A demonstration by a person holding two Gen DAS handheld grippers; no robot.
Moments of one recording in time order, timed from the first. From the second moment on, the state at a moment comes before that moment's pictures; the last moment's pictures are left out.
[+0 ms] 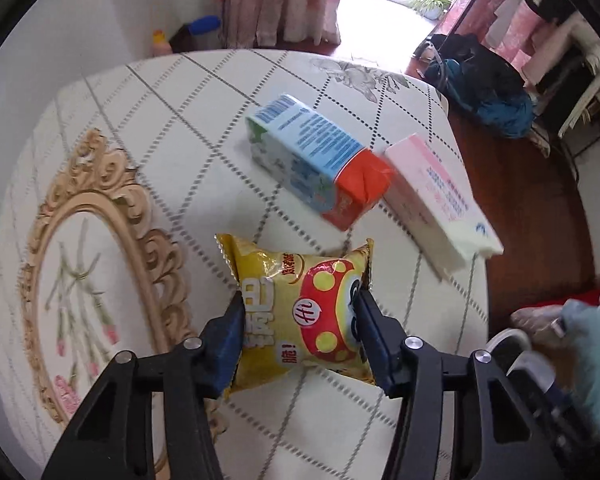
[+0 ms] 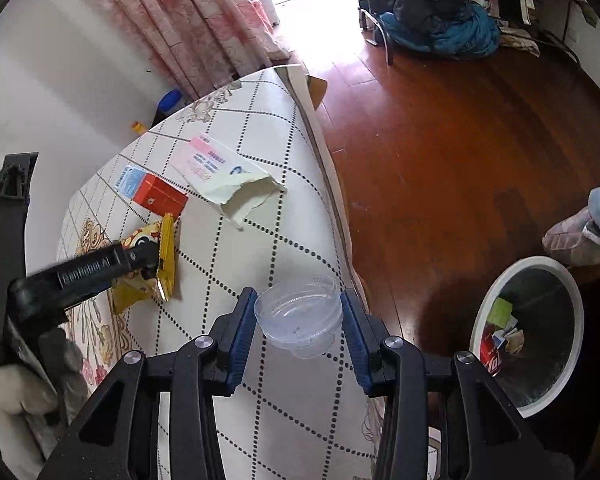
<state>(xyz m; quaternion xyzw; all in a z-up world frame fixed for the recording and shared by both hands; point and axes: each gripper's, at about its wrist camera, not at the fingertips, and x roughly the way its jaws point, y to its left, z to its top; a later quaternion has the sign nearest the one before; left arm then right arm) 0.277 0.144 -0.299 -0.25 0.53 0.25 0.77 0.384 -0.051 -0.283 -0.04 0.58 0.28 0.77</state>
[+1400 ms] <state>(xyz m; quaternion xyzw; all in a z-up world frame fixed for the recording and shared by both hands) 0.342 -0.114 -0.215 -0.19 0.50 0.00 0.84 0.377 -0.350 -0.183 0.00 0.50 0.15 0.85</state>
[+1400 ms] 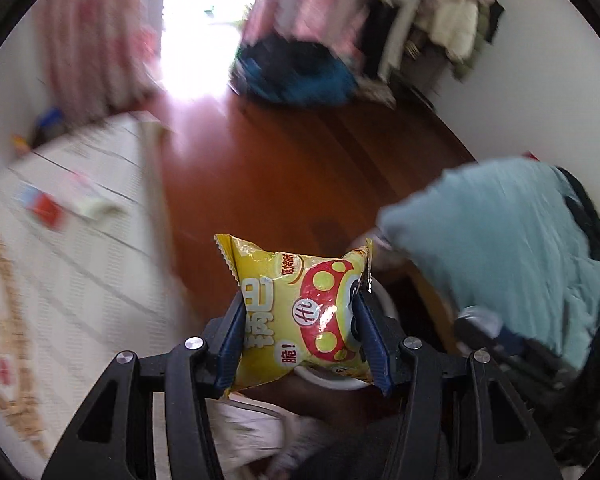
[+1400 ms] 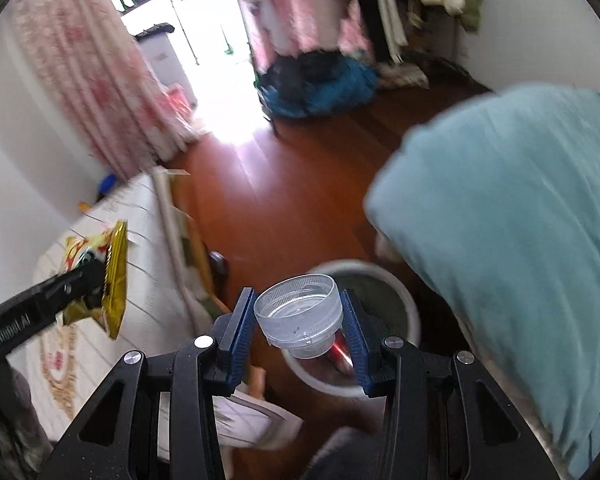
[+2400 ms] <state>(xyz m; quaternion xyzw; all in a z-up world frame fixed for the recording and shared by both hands) 0.375 -0.145 -0.301 -0.12 0.59 0.04 0.80 0.428 -0.371 -0.328 -0.03 0.59 0.08 0.80</state>
